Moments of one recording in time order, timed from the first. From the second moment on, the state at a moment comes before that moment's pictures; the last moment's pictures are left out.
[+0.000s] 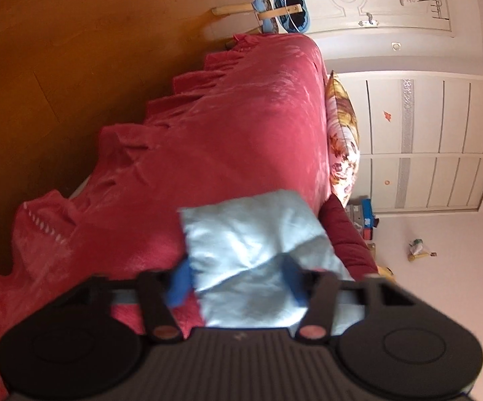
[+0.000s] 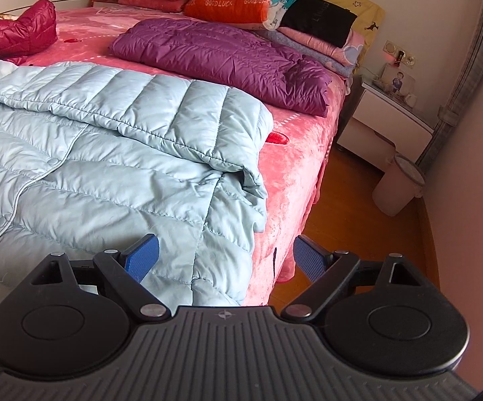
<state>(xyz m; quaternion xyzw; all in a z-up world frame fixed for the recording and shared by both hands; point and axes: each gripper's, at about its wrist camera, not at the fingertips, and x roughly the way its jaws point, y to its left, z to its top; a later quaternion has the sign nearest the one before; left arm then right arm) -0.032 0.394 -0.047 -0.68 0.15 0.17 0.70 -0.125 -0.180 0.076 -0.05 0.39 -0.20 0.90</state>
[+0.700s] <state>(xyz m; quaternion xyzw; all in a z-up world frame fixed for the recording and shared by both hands) -0.059 0.368 0.043 -0.58 0.03 0.09 0.81 -0.129 -0.216 0.080 0.02 0.32 -0.22 0.92</state>
